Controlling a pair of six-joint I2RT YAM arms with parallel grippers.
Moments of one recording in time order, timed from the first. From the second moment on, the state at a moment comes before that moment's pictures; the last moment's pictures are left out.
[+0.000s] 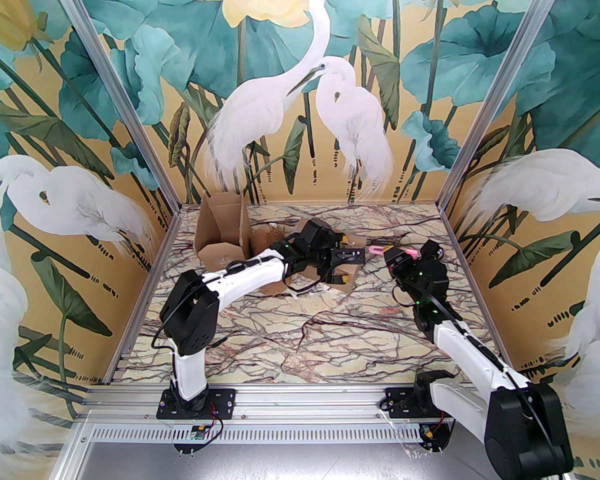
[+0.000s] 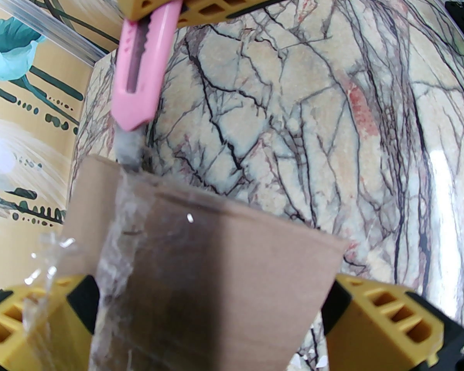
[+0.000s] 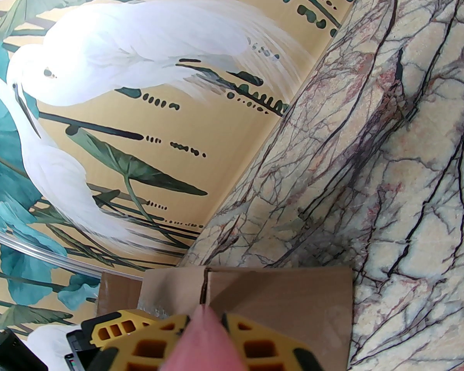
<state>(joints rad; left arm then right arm) -0.79 1.92 1.55 -0.29 0.27 0.90 0.11 1.05 0.45 0.44 -0.21 1.15</state>
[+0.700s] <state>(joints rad) -0.77 1.91 1.55 -0.33 0.35 0.89 0.06 1.07 0.47 0.38 -0.32 1.21</state>
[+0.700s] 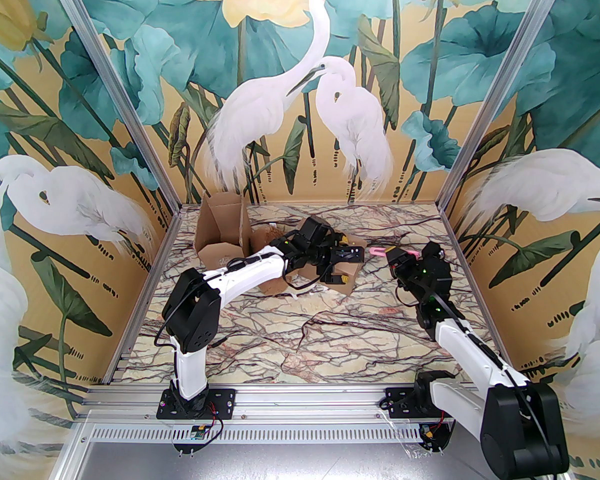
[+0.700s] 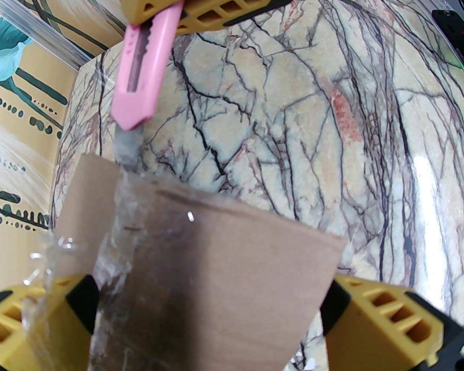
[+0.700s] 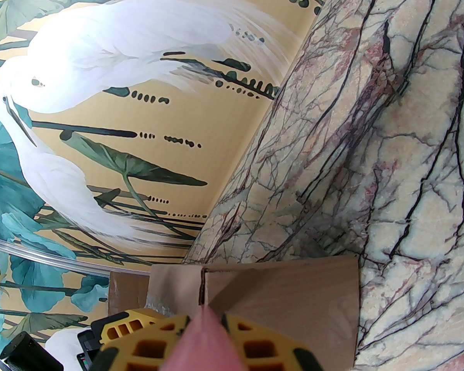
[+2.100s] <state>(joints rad) -0.76 1.86 1.49 -0.30 0.33 0.87 0.04 1.11 0.48 0.41 -0.36 1.29</state>
